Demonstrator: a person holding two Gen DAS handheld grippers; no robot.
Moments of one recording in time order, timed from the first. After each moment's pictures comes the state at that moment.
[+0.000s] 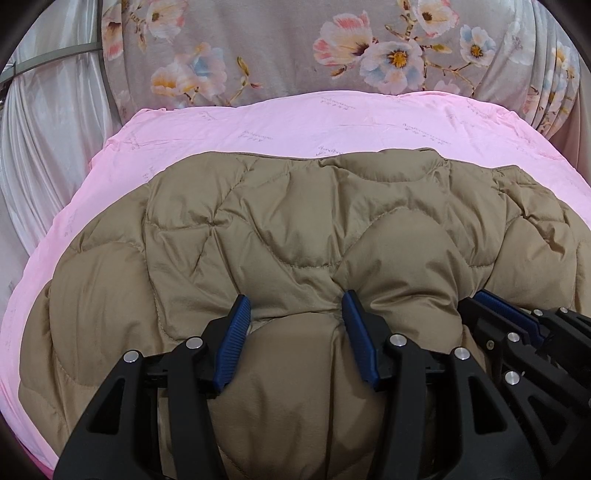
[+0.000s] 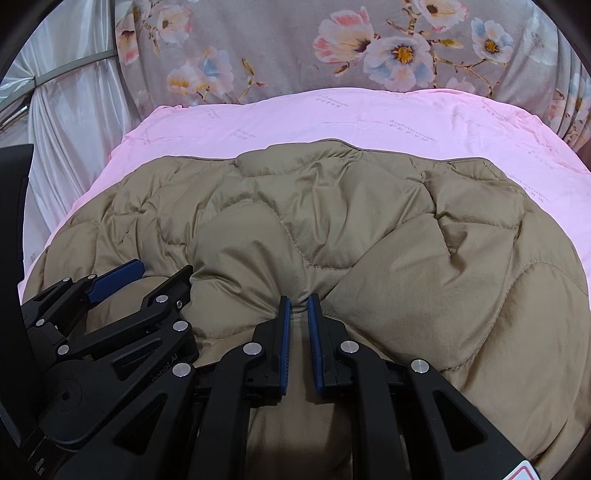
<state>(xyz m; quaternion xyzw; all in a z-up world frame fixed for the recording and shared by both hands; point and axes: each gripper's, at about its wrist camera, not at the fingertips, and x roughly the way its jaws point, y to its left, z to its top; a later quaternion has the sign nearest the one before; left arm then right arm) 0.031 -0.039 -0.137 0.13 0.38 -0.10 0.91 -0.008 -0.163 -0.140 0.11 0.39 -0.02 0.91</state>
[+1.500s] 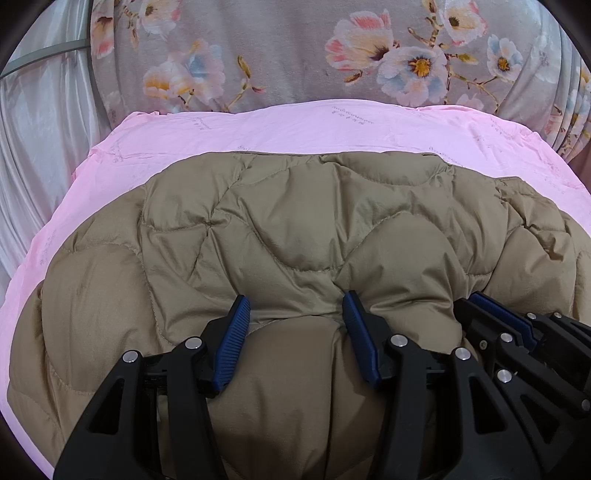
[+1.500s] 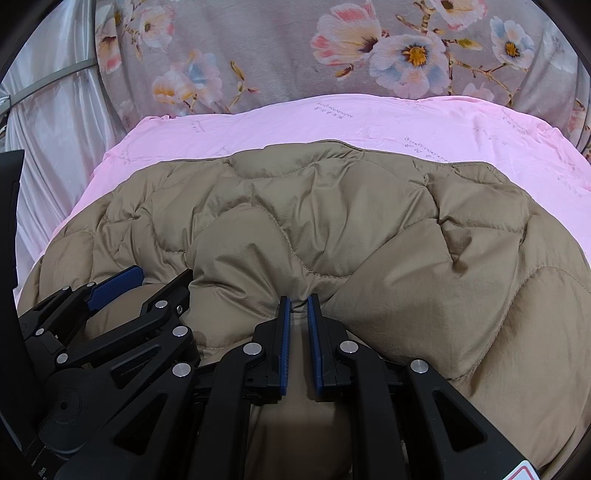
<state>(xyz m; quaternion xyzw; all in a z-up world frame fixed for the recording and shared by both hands) 0.123 -0.061 -0.143 0.11 0.37 -0.10 0.92 0.087 -0.185 -0.143 0.11 0.38 -0.01 0.92</state>
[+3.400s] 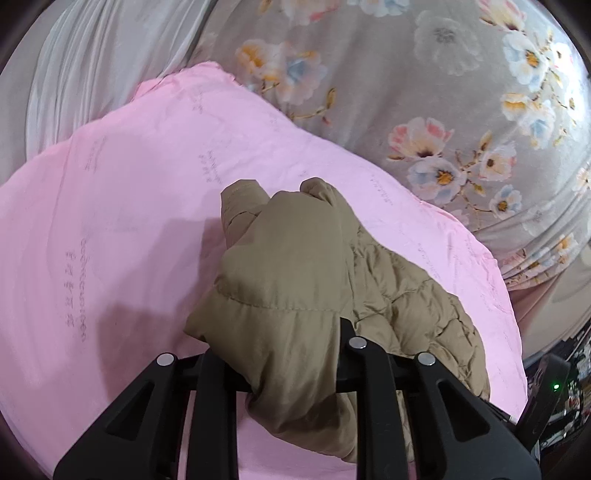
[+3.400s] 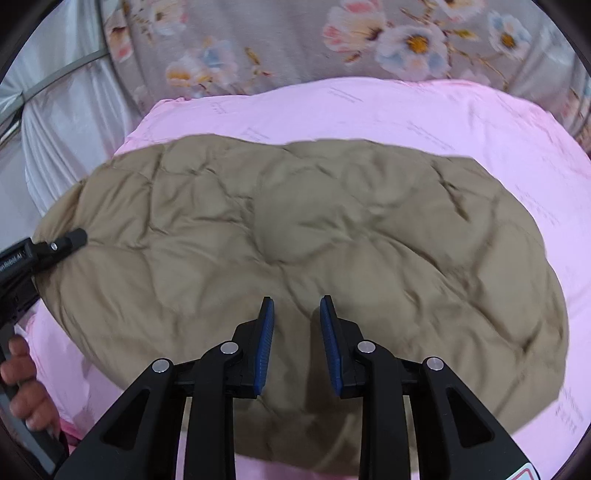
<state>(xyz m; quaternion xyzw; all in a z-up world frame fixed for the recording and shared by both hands) 0.098 0.124 -0.036 -0.16 0.39 -0.13 0.90 0.019 -0.154 -0.087 0.14 0.45 0.00 0.88</state>
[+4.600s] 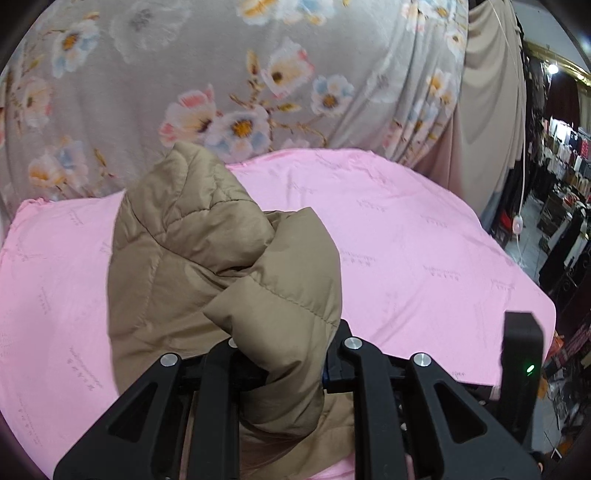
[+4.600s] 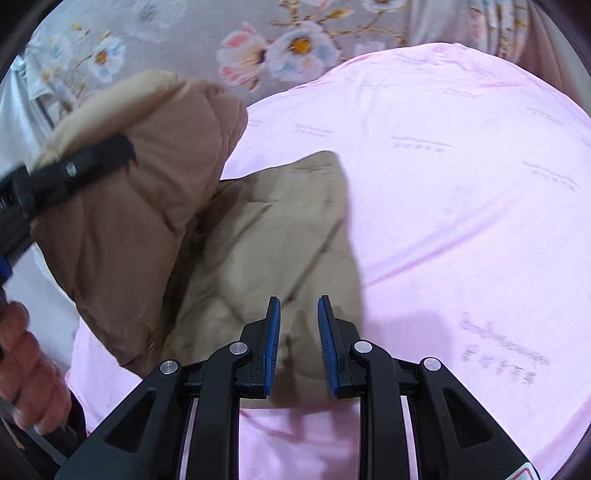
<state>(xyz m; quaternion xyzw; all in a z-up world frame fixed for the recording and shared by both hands) 0.010 -0.170 0.021 0.11 0.35 -0.36 0.86 -0.082 -0.300 -0.082 0.28 0.40 -0.07 0.87</state>
